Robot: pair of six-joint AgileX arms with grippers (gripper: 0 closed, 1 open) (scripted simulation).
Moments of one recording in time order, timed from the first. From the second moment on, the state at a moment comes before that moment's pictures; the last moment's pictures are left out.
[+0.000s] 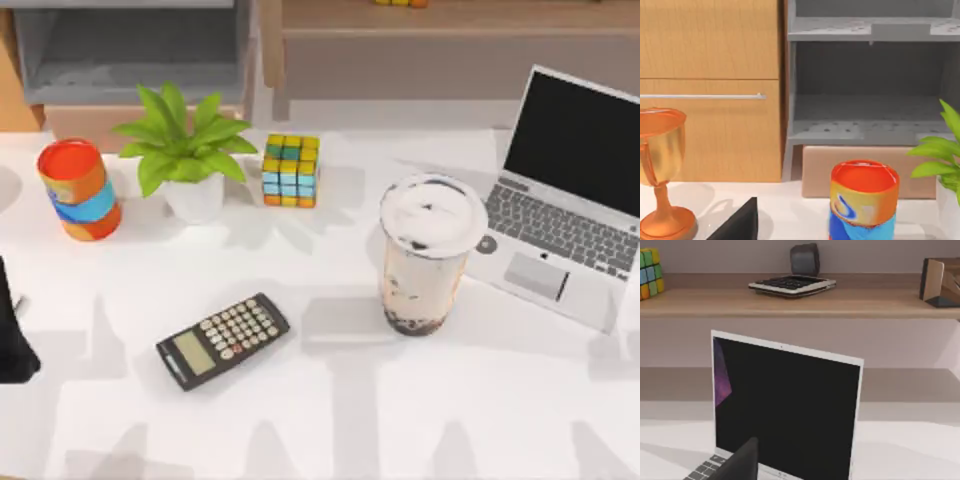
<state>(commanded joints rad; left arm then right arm) 0.00 0.00 0.00 0.00 0.00 0.00 0.00 0.00 0.00 0.00 0.00 0.00</state>
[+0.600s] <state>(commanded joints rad) 0.00 0.00 0.00 0.00 0.00 0.00 0.18 0.33 0.03 0.19 0.17 0.01</state>
